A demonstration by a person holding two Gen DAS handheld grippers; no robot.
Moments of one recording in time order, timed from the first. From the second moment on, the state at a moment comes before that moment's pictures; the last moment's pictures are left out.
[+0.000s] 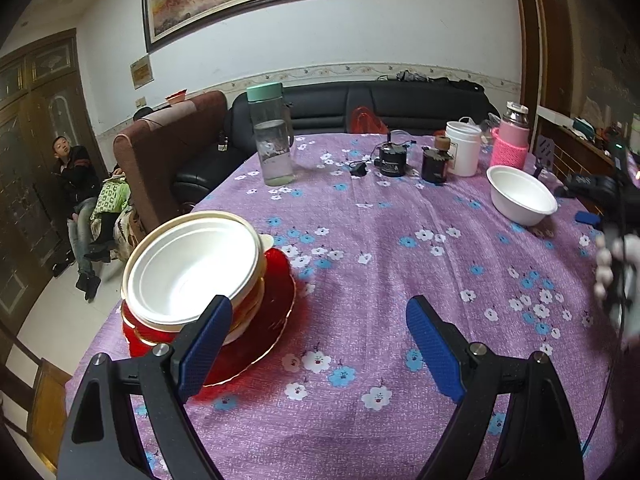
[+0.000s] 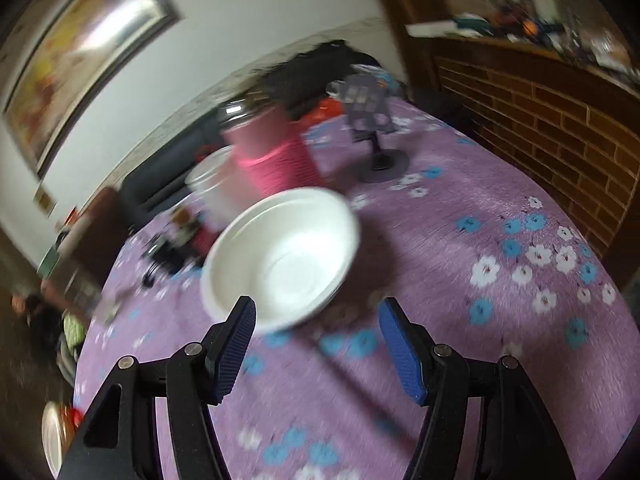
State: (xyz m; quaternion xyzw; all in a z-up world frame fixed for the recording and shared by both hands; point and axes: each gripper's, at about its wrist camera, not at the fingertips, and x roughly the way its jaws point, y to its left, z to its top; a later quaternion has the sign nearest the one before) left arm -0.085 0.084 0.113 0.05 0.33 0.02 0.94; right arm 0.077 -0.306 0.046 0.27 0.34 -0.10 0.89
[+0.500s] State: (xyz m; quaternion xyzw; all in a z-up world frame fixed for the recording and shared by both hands) left arm -0.075 0.082 0.109 0.04 0.35 0.00 0.94; right arm 0.106 -0.301 -0.004 0.38 0.43 0.00 0.82
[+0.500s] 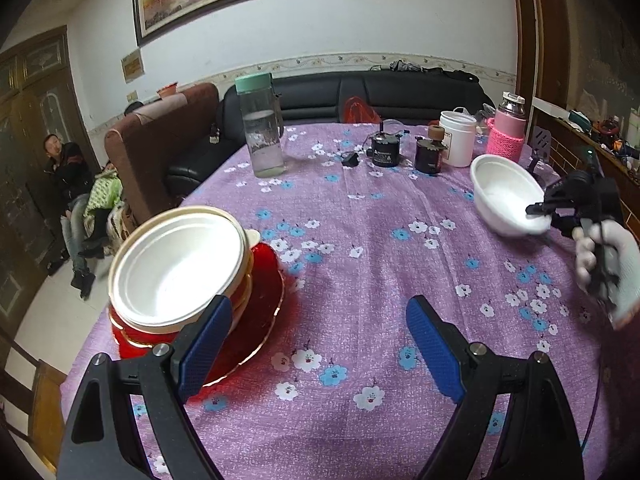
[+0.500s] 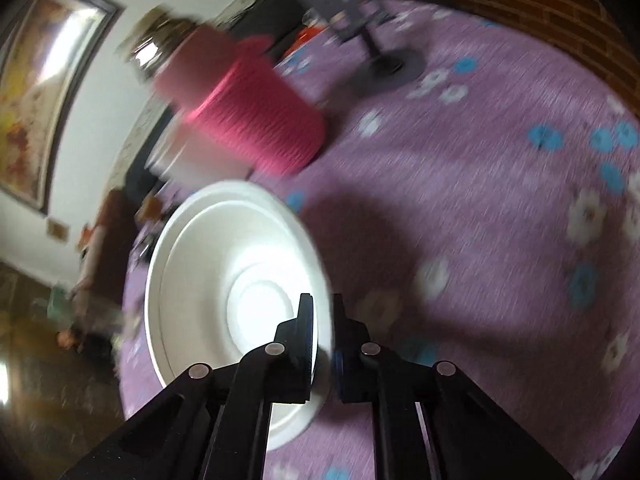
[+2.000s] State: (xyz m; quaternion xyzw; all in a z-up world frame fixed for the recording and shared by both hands) left arm -0.028 0.103 0.124 -0.01 0.41 0.00 0.91; right arm 0.010 -0.072 0.077 0.12 0.36 0.20 0.90
